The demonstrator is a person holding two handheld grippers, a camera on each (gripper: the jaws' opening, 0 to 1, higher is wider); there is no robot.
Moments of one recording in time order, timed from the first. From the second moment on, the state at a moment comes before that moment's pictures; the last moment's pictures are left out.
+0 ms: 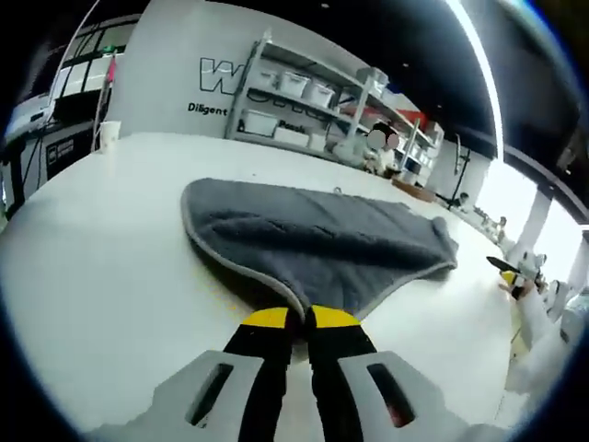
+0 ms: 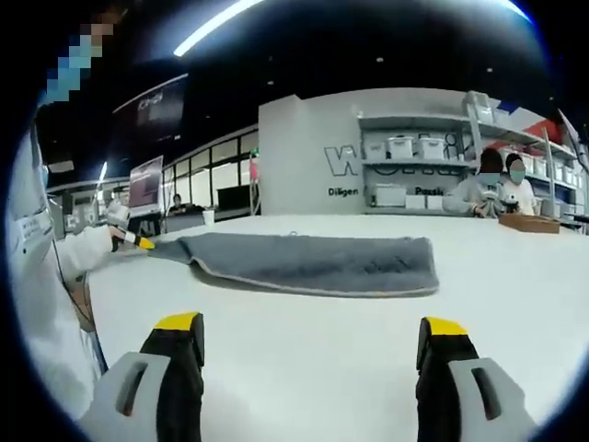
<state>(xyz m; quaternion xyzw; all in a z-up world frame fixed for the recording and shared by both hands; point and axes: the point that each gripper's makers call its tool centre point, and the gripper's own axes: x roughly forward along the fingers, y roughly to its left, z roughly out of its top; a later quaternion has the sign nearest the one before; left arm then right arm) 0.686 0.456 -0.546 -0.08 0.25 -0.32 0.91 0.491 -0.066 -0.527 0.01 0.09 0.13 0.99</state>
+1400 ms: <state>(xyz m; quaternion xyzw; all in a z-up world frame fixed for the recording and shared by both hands) 0.622 0.478 -0.500 -0.05 0.18 -0.35 0.92 0.610 -0.087 -0.542 0.01 0.21 0.15 0.97</state>
